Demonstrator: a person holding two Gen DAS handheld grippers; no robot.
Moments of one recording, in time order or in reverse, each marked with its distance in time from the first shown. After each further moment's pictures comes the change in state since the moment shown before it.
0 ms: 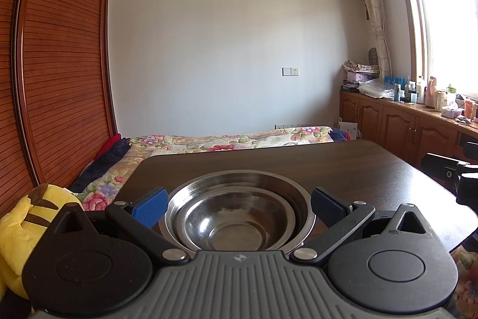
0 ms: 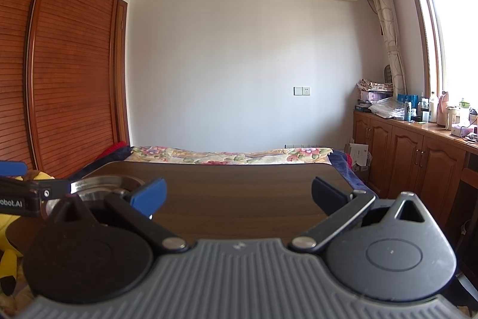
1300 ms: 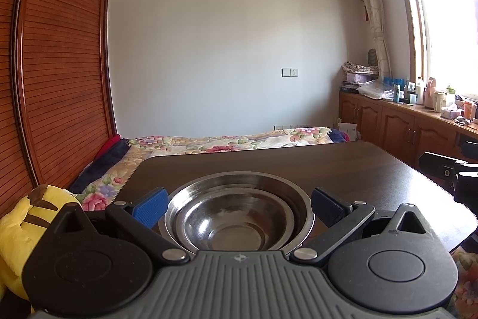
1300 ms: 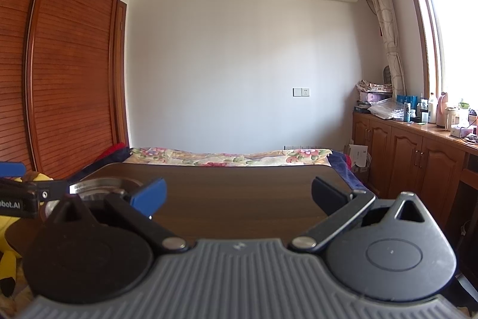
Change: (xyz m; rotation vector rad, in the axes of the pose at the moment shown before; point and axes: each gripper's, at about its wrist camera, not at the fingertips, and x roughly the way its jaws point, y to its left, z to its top) left arm -0.001 -0.001 0.000 0.000 -0.001 -0.001; right arm 0.001 -0.001 0.001 -0.002 -0.005 -0.004
